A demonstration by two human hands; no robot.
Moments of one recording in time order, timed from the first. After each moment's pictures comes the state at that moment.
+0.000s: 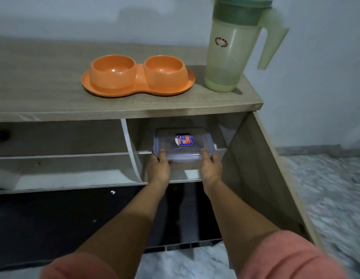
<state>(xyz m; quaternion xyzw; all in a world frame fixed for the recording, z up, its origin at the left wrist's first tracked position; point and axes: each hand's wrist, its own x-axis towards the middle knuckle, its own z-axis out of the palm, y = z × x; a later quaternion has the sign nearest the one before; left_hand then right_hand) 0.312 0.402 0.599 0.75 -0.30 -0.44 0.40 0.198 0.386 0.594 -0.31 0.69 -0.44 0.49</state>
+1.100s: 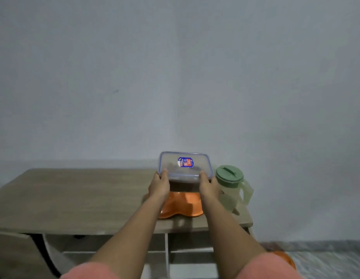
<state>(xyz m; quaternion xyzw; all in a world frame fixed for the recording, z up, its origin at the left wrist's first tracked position) 0.404 0.405 0.960 0.72 -0.38 -0.32 0.48 0.278 0.397 0.957 -0.38 0.60 -0.52 0.47</state>
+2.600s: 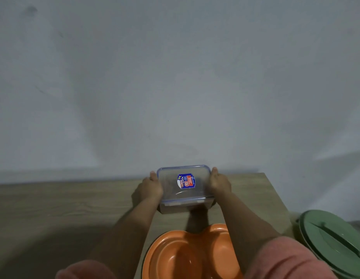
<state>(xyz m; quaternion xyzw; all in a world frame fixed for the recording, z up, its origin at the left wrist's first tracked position) 0.548 0.061 0.794 0.85 -0.37 -0.30 0.22 0.363 0.044 0.825 -0.45 0.77 -0.25 0.37</state>
